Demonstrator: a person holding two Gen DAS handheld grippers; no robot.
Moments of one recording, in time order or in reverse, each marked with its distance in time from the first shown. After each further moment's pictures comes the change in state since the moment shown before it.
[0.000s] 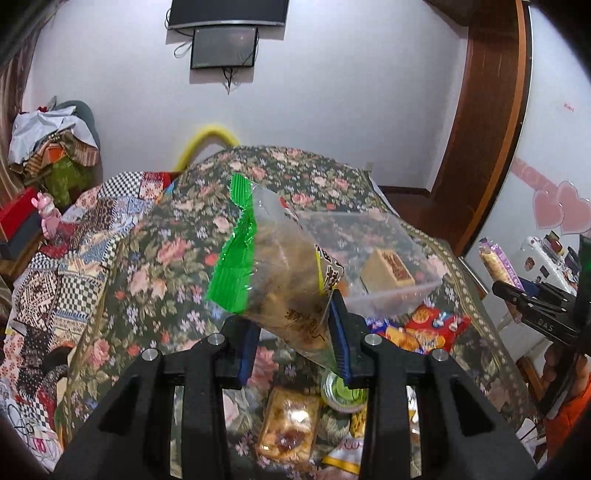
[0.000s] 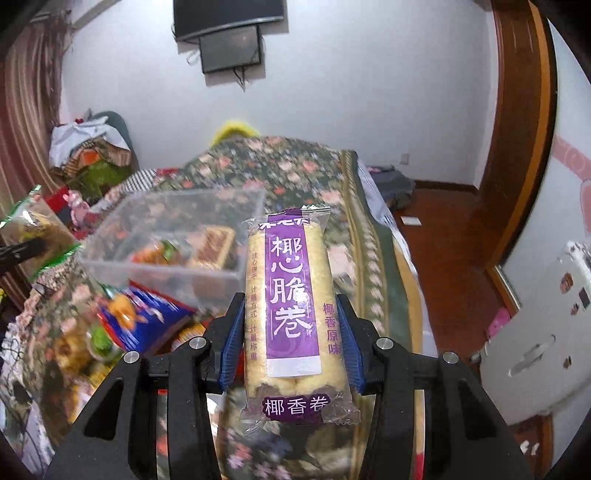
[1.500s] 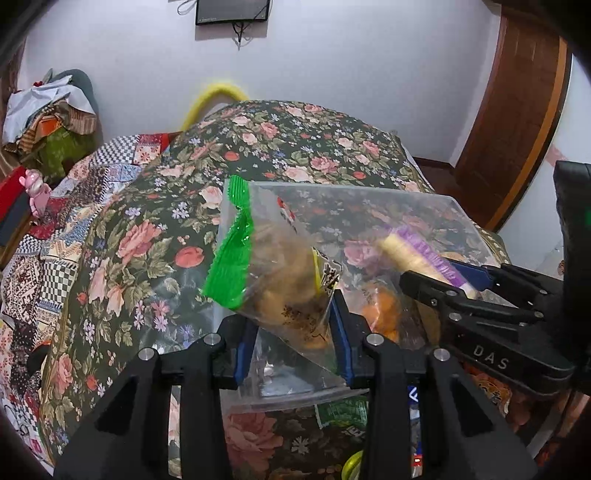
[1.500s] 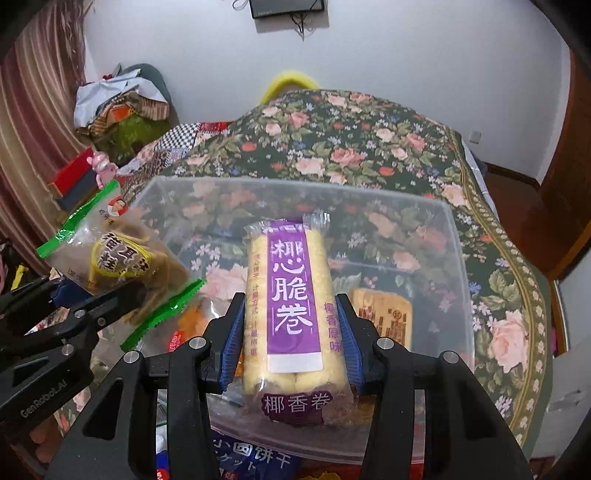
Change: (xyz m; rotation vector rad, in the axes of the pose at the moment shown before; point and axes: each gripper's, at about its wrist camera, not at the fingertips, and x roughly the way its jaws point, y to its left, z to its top) left arm 0.133 0.011 0.017 -0.044 0.175 0.043; right arm 0.139 0.104 0.051 -0.075 0.217 0.164
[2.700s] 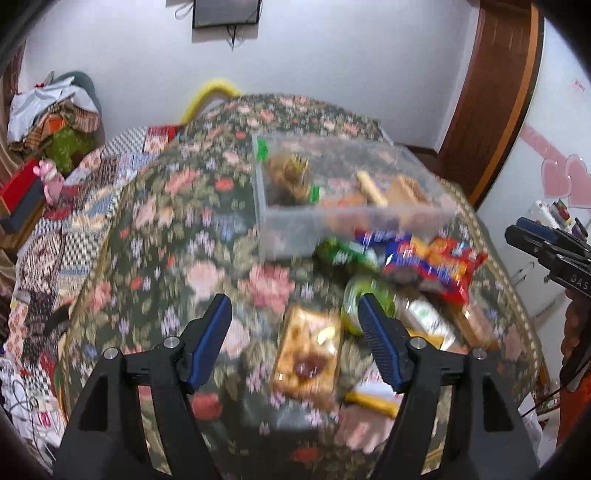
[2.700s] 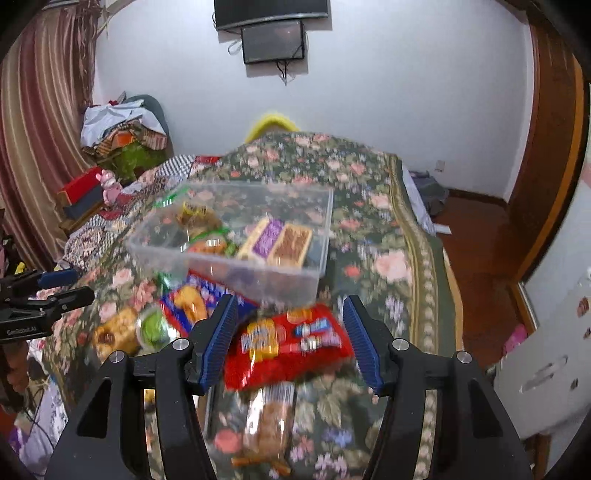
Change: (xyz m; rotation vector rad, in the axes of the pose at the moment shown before) left arm -0.108 0.013 -0.101 0.043 0.023 -0.018; right arm -0.139 -0.027 -0.093 -0.005 -0.154 -0.083
